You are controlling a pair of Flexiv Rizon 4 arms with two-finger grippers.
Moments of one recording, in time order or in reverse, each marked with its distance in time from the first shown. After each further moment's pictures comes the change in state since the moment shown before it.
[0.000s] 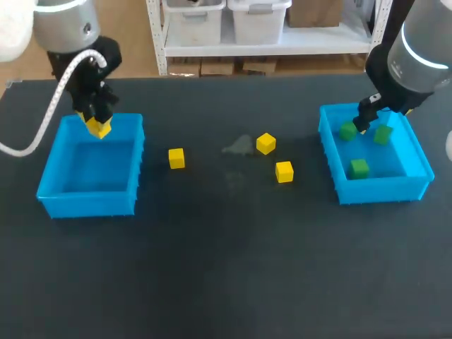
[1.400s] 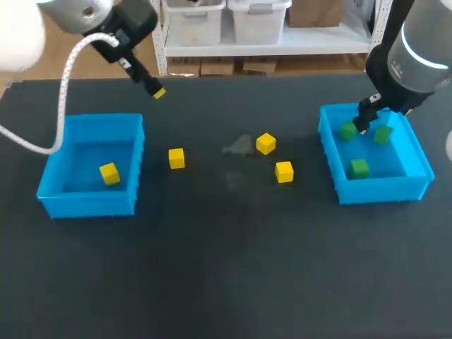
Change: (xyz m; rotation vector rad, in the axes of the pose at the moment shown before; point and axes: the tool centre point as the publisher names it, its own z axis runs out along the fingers) left arm -0.113 -0.055 -0.061 0.041 -0.421 0.458; right arm 0.000 0.000 0.000 0.000 0.000 0.000
